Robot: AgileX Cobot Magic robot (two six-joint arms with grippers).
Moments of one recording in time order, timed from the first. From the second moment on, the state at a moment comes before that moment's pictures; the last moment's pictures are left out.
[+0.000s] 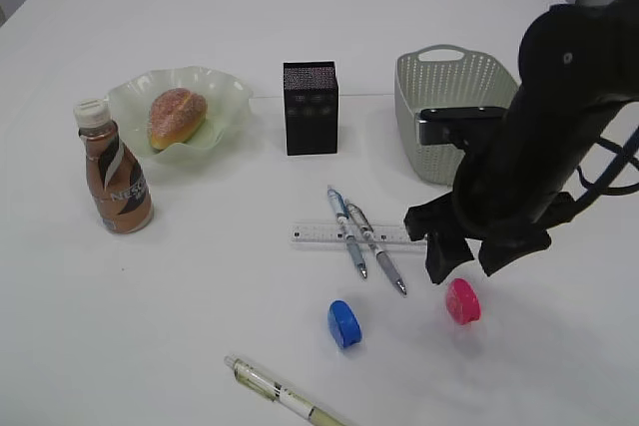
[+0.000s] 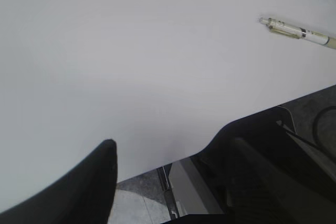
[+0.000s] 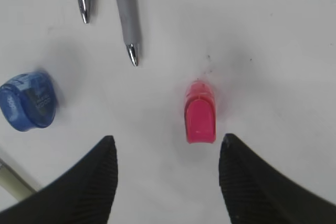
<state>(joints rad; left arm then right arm) -0.24 0.97 -0.88 -0.13 1.21 0.00 0.38 1.77 -1.12 0.14 0.87 0.10</state>
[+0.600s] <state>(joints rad) -0.24 0.97 -0.88 -0.17 1.21 0.00 0.38 1.86 -1.14 0.08 0.83 0.10</state>
